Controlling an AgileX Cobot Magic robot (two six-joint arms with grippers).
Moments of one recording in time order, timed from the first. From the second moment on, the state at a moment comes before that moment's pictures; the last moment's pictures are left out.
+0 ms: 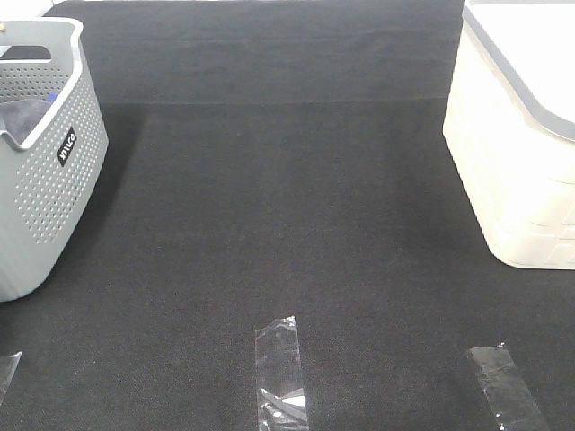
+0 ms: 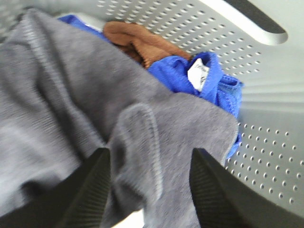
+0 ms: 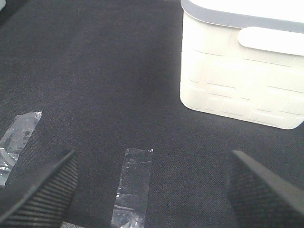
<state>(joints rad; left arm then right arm) 0.27 2.24 -2.10 -0.28 1.09 -0.18 0.05 0.00 -0.50 0.13 1.07 -0.17</state>
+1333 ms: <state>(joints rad) 0.25 2.26 -2.10 -0.19 1.14 -0.18 0.05 0.00 -0.50 0.13 1.07 -0.17</state>
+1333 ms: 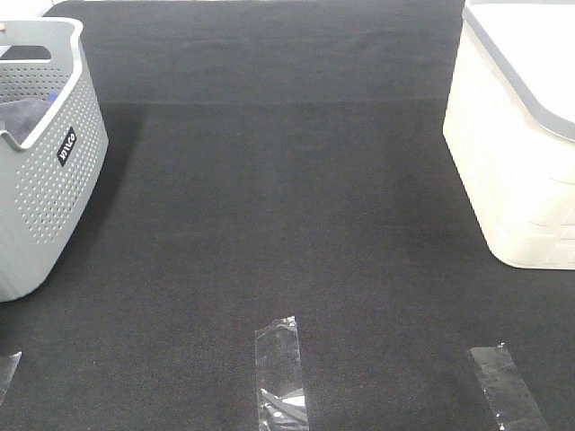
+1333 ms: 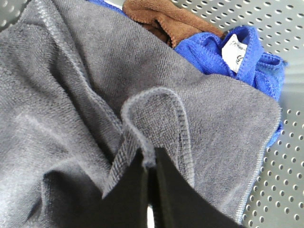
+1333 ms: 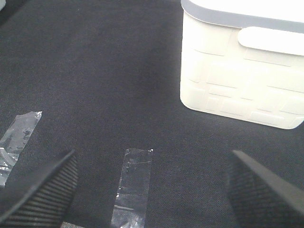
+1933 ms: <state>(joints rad) 0.25 2.12 -2.10 -0.21 1.13 -0.13 0.05 0.00 -0.50 0.13 1.07 -0.17</state>
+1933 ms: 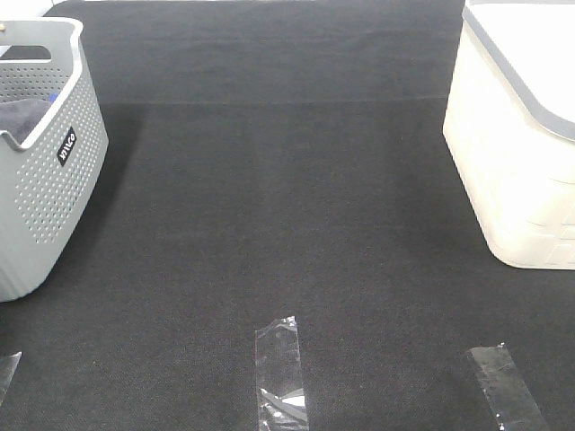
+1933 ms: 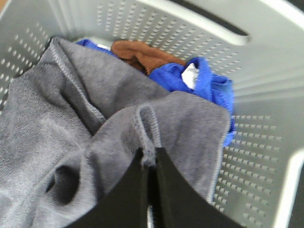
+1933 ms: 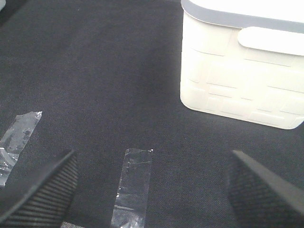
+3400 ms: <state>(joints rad) -0.08 1.68 -2.10 -0.61 0.74 0.04 0.05 0.25 -0.57 0.38 0.95 -0.33</state>
